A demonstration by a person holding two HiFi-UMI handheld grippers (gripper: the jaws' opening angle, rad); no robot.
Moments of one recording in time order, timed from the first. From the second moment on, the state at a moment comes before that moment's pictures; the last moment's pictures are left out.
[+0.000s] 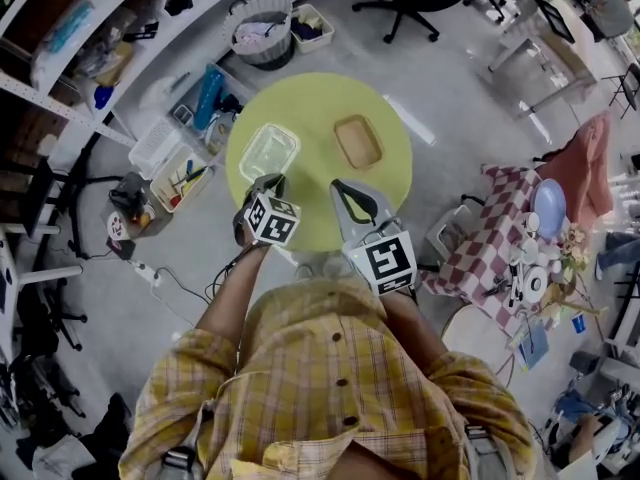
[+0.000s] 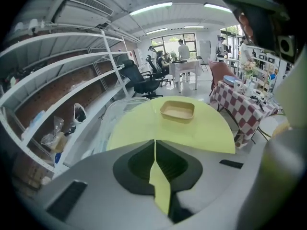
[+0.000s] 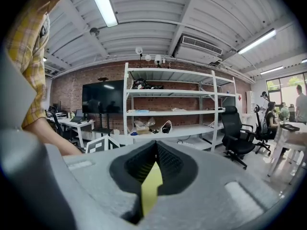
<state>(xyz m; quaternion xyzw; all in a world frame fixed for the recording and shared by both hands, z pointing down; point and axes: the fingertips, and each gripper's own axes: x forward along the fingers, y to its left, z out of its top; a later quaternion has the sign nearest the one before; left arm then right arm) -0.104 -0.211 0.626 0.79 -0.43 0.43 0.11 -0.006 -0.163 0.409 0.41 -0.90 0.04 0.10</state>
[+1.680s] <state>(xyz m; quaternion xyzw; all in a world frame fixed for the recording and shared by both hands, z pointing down) -0.085 -0.182 0.492 0.82 -0.51 0.25 0.07 0.002 -0.170 0.423 0.43 -0.90 0.06 0.06</state>
